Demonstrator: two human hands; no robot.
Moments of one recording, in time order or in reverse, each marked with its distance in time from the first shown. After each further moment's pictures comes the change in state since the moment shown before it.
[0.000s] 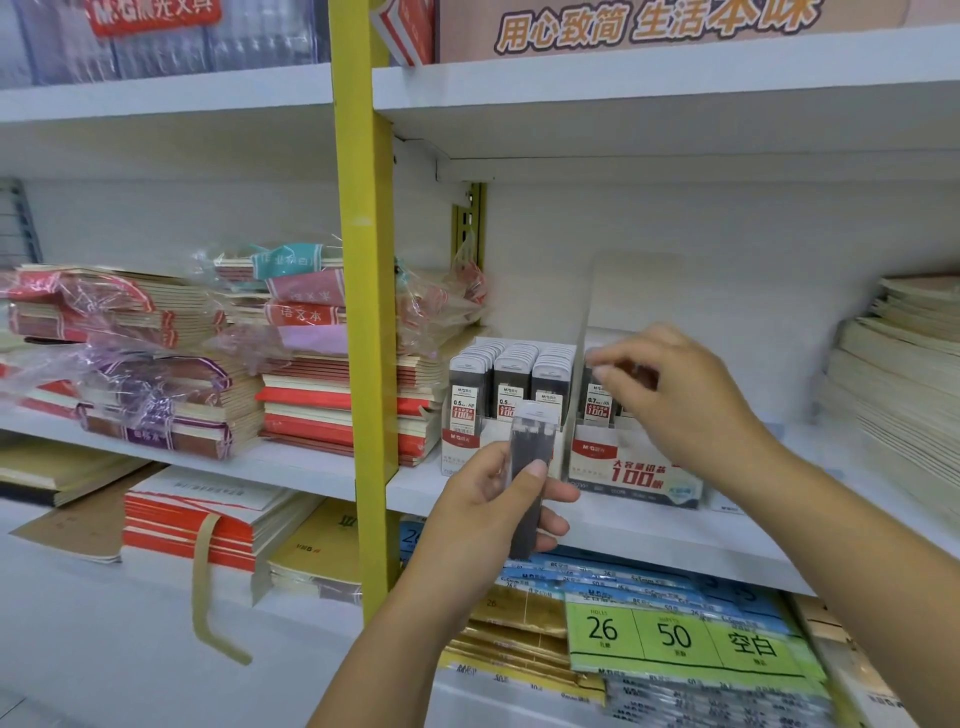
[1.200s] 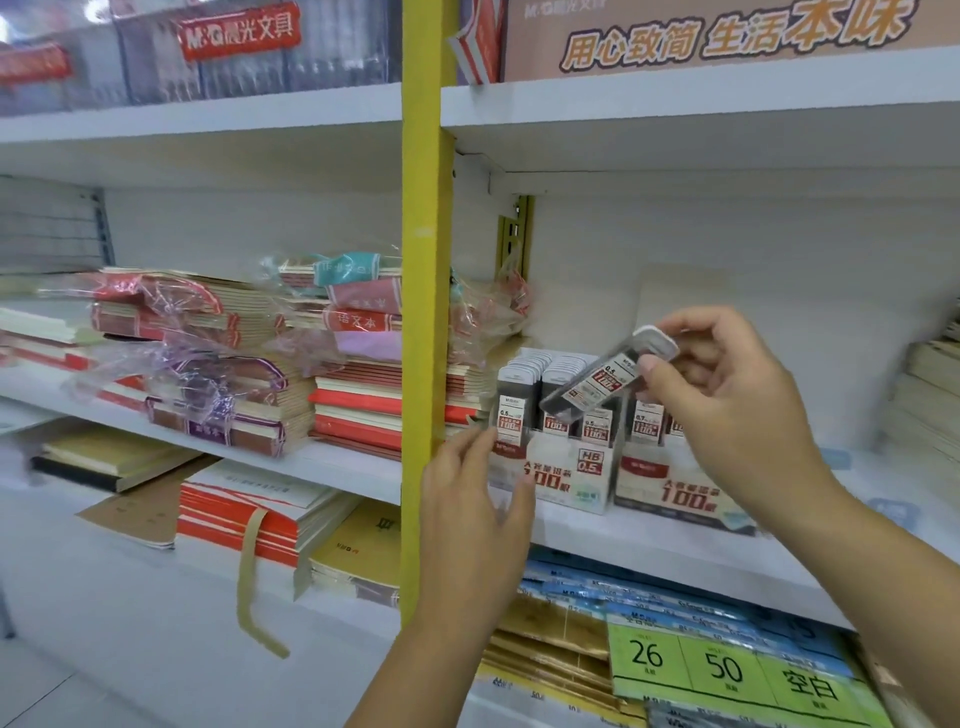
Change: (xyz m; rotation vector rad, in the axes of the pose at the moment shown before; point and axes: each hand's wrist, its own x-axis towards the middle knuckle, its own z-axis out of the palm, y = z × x) left_hand 0.003 -0.016 -0.025 0.853 0.545 0.244; right_hand -0.009 -0.035 0.001 0.595 0.159 -0.028
